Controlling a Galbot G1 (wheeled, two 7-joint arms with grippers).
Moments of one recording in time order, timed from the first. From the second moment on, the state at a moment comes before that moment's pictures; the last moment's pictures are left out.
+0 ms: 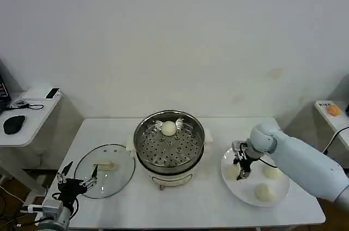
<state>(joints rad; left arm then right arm) 1.60 -1.25 -0.78 -2.03 -0.12 0.20 0.08 -0.24 0.75 -0.55 1.38 -0.24 -0.41 -1.23</state>
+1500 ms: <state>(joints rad) 1.59 -1.27 -0.80 -2.08 -0.16 0.20 0.06 0.52 1.14 -0.99 1.25 0.22 -0.53 -1.27</state>
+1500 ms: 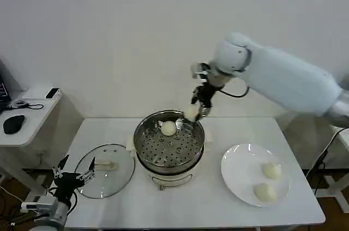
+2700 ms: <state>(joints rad) 1.59 -1.29 -0.79 -2.07 -0.17 0.19 0.06 0.33 1.46 -1.00 1.02 0.16 -0.52 -1.19</state>
